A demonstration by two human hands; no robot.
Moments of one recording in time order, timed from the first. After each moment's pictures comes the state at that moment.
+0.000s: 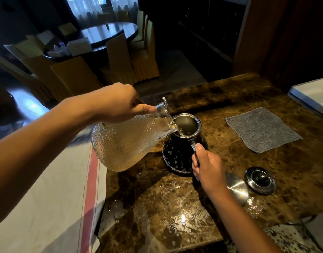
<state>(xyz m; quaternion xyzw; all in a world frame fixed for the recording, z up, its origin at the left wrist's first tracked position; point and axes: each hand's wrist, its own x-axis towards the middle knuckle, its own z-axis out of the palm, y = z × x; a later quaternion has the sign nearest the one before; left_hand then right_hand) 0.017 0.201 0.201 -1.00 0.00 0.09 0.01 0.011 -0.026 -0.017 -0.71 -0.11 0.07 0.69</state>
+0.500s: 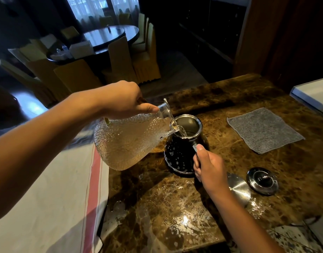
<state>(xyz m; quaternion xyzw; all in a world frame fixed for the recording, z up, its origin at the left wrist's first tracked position) 0.023 0.193 0.210 -0.99 -0.02 0.10 0.00 0.011 -0.026 -0.017 -0.71 -0.11 0.07 0.70</state>
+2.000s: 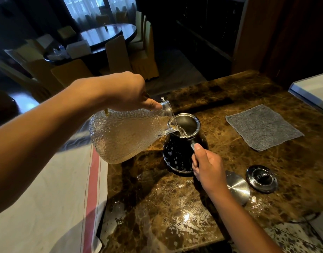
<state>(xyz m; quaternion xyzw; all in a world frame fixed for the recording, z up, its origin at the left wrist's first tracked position) 0.038 0.179 0.221 -0.99 0.00 0.11 0.06 0.012 -0.024 -0.019 -0.71 -0.11 0.07 0.70</state>
